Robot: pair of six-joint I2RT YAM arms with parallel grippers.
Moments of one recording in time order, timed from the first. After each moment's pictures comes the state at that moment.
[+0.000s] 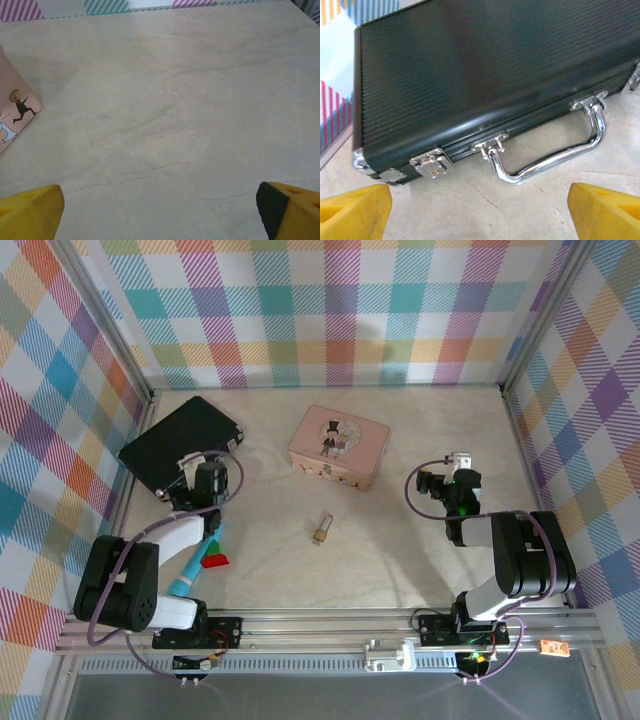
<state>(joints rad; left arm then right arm) -0.17 1.39 0.52 0.21 -0.66 -0.25 0.04 1.53 0.39 0.72 0.05 0.07</state>
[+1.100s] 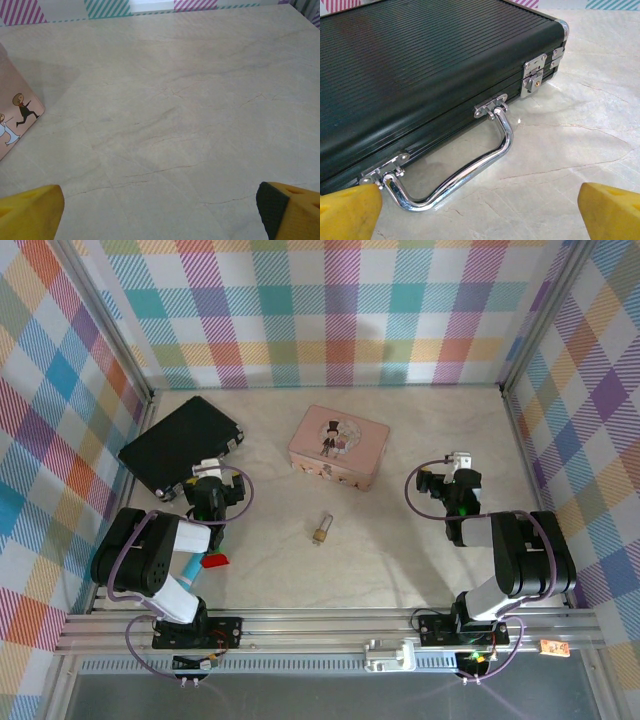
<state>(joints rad) -0.15 1.58 0.38 0.79 -0.36 -0.11 0.04 1.53 0.39 0.73 0.05 0.07</state>
